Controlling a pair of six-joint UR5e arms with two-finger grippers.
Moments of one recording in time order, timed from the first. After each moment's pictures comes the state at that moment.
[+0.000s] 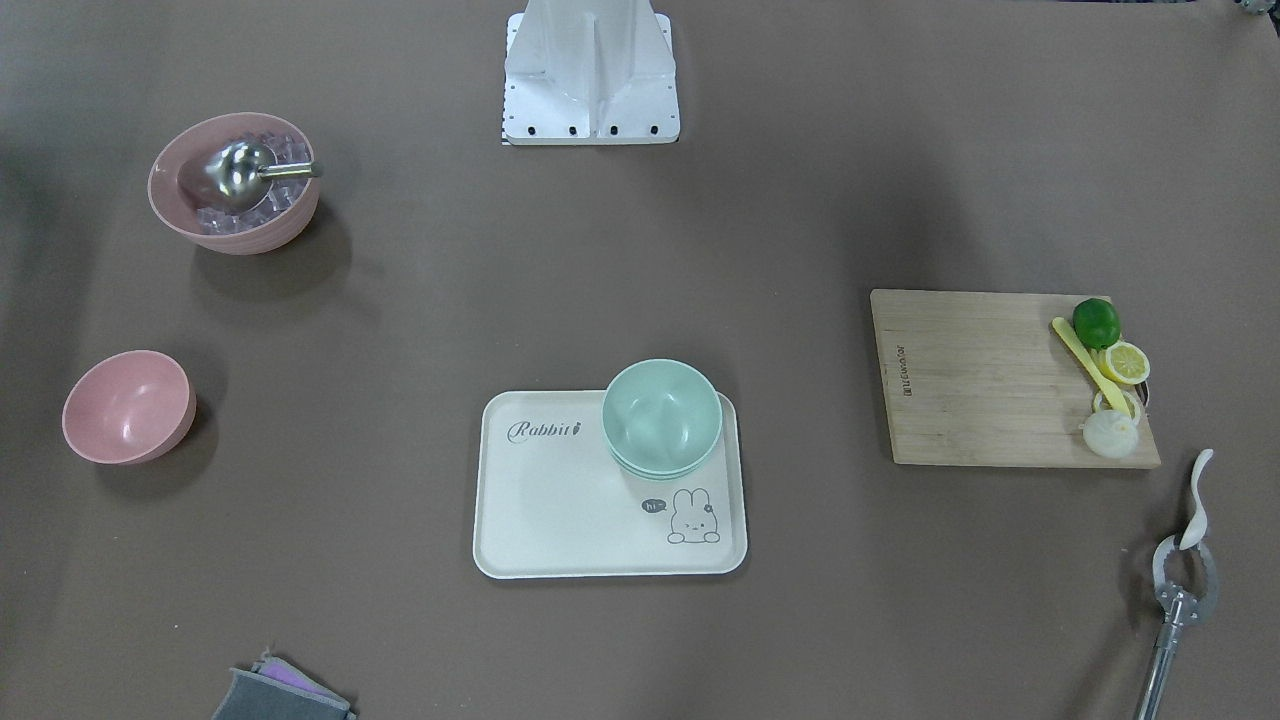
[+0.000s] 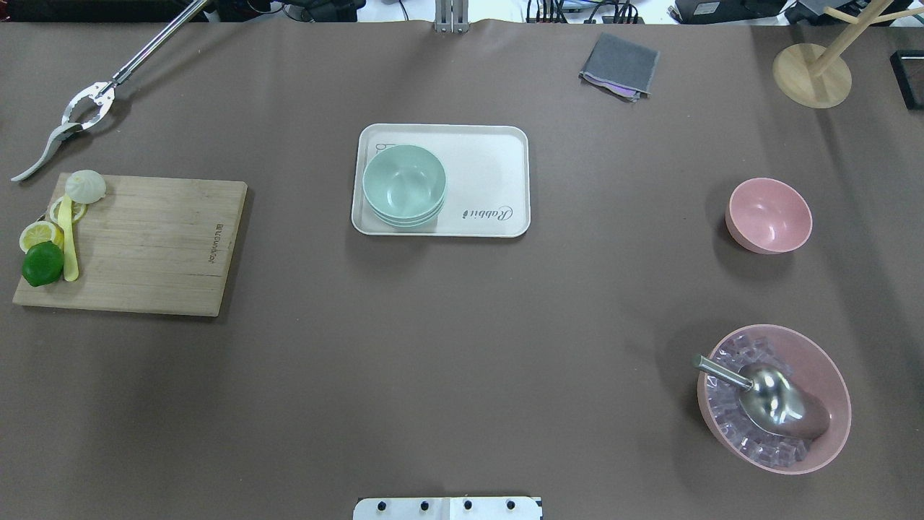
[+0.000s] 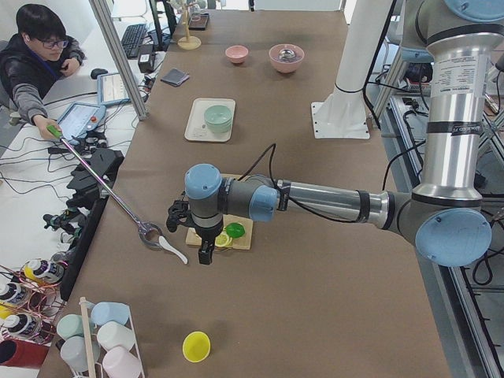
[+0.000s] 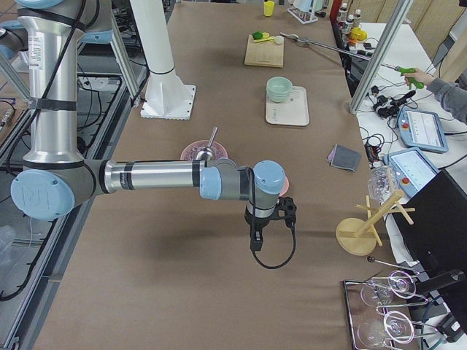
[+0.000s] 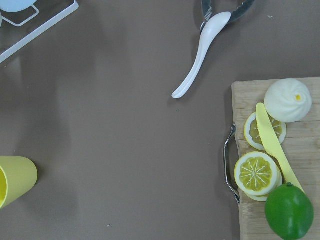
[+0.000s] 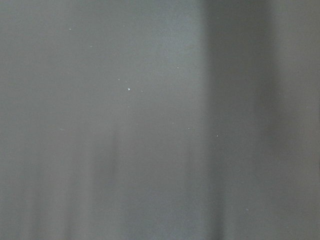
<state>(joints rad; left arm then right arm) -1.49 -1.57 -1.68 -1.63 -2.30 -0.07 1.50 -1.64 1.70 -1.65 2.28 -0.02</state>
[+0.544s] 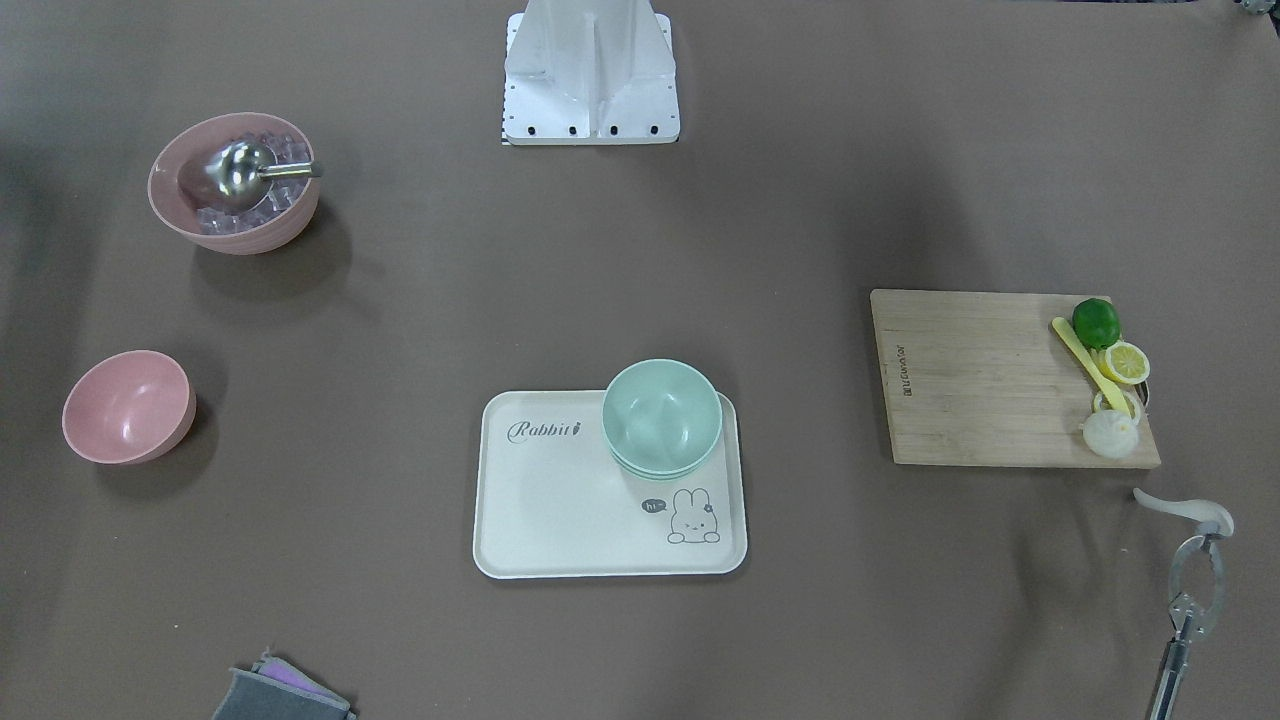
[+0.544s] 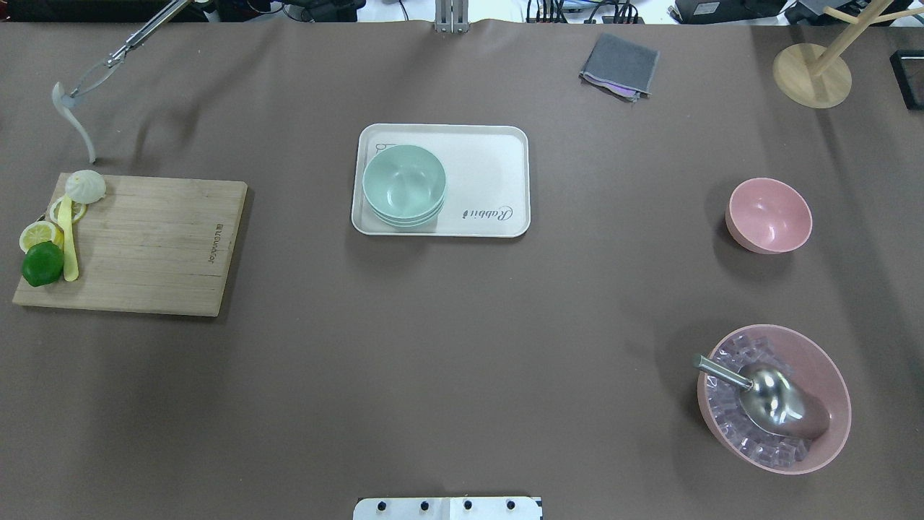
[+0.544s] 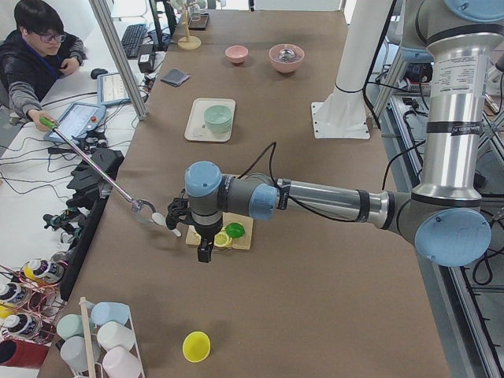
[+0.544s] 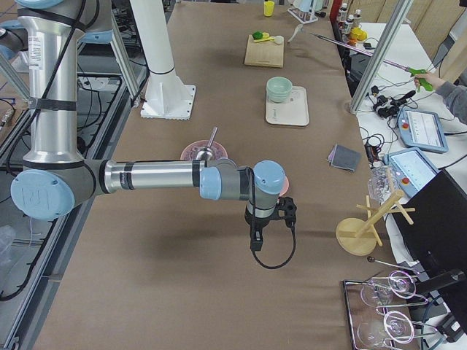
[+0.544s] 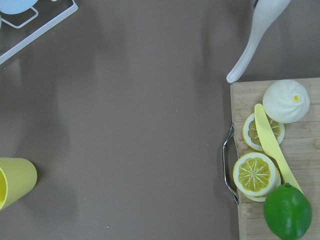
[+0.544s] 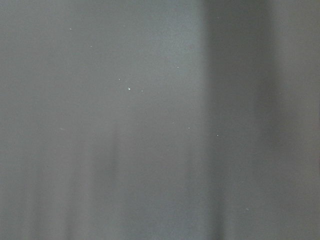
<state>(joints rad) -1.49 -1.57 -1.69 -1.63 -2.30 -0.06 1.50 -1.64 1.70 -1.65 2.28 -0.02</state>
